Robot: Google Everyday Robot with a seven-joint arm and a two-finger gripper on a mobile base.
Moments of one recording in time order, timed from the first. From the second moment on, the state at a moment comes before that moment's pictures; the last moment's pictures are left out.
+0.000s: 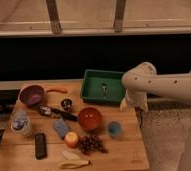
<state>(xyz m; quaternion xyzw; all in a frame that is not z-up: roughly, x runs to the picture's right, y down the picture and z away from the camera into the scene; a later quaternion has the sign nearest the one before) 0.204 0.108 0.737 -0.16 0.26 0.68 0.66</state>
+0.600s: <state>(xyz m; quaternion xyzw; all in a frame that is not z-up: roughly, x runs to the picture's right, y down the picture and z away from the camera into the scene) 0.204 0.108 0.737 -0.16 0.26 0.68 0.66</state>
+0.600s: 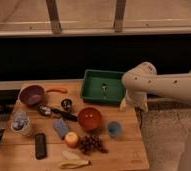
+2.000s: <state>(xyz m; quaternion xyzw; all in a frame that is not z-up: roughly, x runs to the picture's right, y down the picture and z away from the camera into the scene) 0.192 0.103 0.735 -0.16 0.25 0.67 0.68</state>
